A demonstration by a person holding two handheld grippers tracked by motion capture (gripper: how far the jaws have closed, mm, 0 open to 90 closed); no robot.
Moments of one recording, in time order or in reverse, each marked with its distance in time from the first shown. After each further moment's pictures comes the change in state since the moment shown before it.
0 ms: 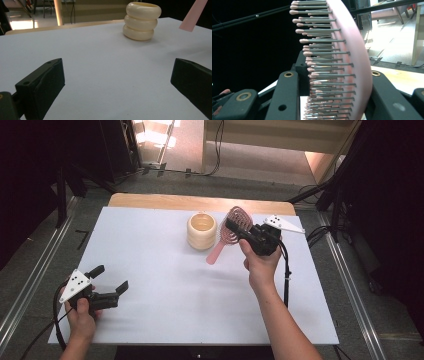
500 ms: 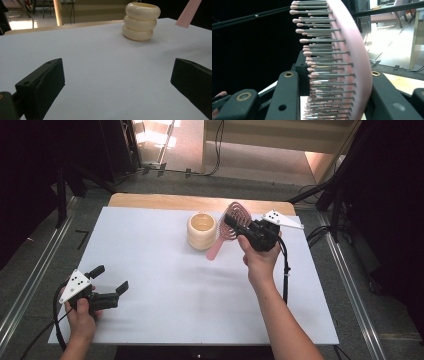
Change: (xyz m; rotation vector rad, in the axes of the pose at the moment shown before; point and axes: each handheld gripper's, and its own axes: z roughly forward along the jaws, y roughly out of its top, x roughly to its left) left arm 0.000 0.000 -0.001 -0.003 -0.003 -0.003; right arm 0.001 0.009 0.006 -0.006 -0.006 -0.030
